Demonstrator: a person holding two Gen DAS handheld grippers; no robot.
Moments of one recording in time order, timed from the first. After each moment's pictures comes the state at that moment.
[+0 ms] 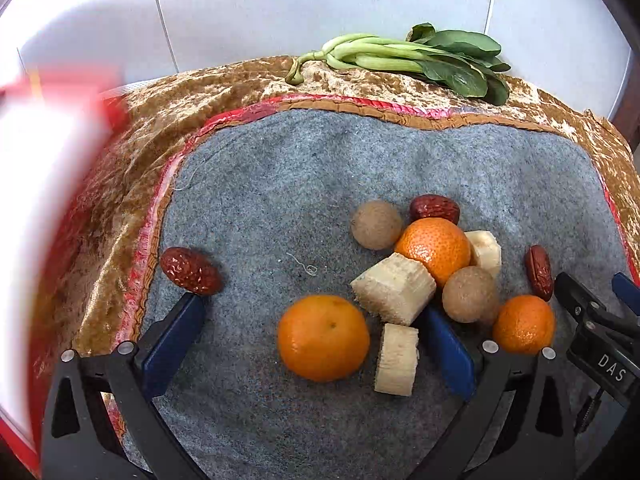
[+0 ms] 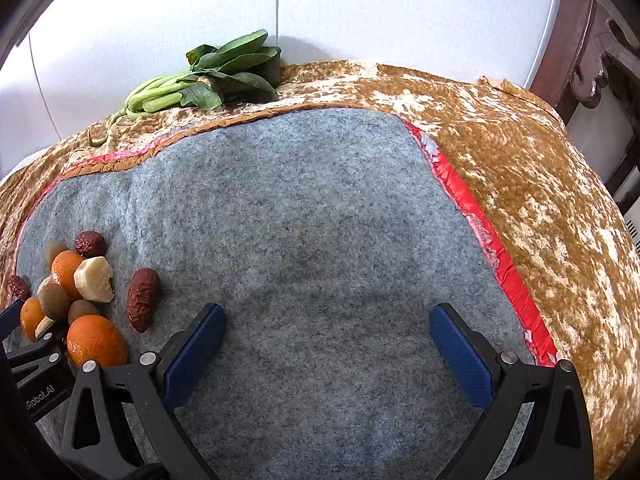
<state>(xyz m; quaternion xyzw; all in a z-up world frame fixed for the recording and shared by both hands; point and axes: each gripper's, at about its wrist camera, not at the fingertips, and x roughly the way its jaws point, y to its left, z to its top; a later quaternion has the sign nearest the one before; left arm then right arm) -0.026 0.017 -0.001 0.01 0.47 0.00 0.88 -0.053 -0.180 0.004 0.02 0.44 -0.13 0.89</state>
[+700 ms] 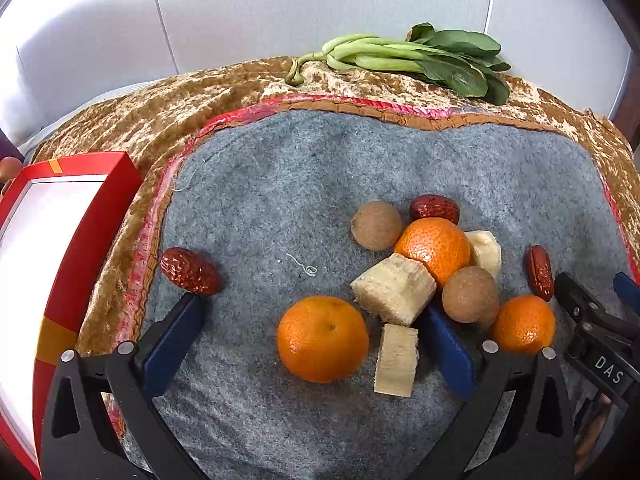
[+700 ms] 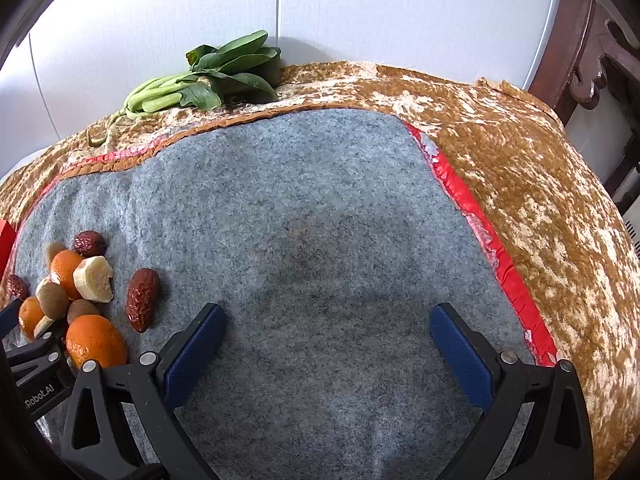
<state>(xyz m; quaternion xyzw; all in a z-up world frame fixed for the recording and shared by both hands) -0.017 0.015 -0.007 0.01 0.47 0.00 0.88 -0.054 -0.175 0.004 0.00 0.44 -0.14 0.89</state>
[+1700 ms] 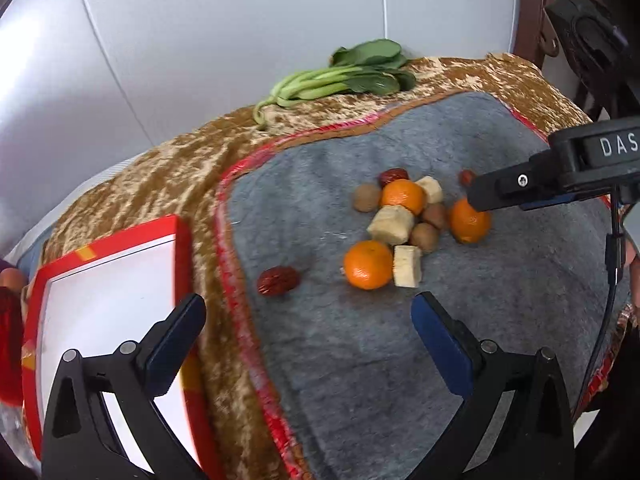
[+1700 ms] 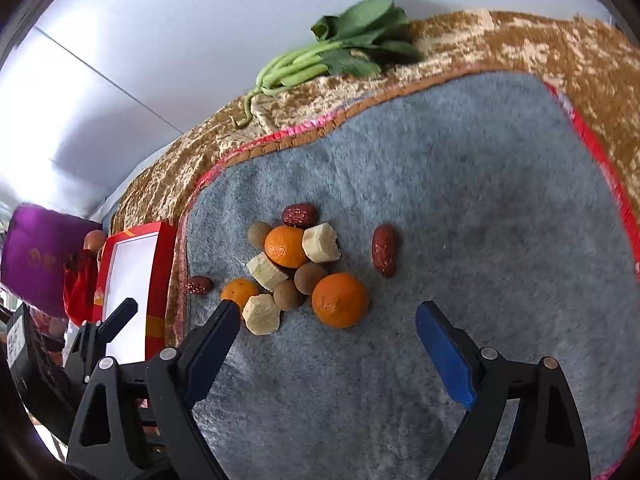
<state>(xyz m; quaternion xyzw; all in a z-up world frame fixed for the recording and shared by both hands) -0.059 0.063 0.050 0.15 0.44 -0.16 0.87 -0.059 -0.130 0.049 0.20 0.54 0.07 0.82</state>
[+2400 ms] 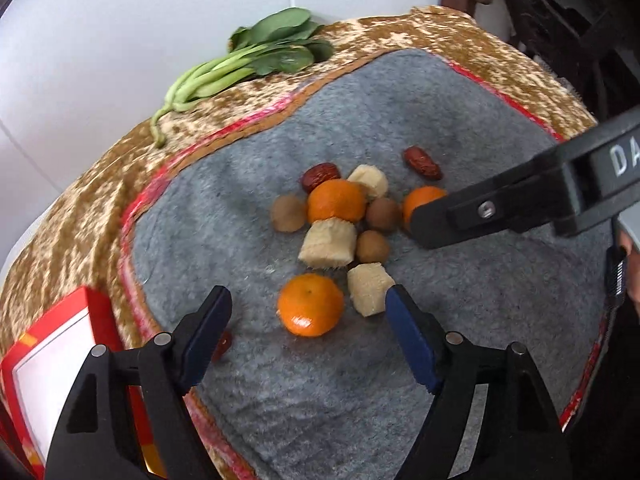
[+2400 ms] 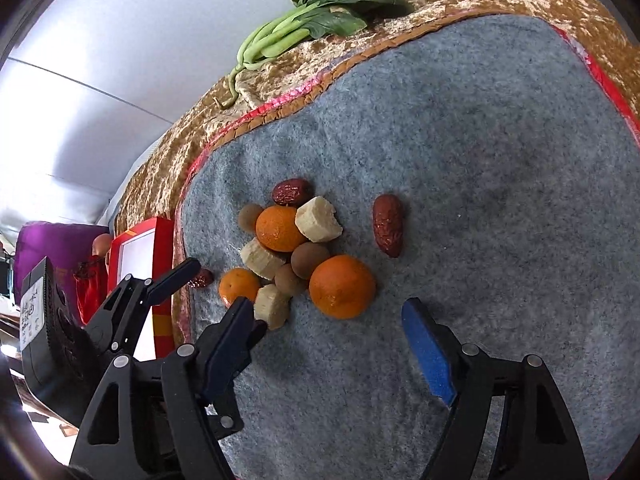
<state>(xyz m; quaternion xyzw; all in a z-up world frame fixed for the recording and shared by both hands) -0.024 0.026 0.028 0.21 0.46 -0.30 0.81 -0.042 -0.128 0.025 0.24 0.58 0.08 0.78</state>
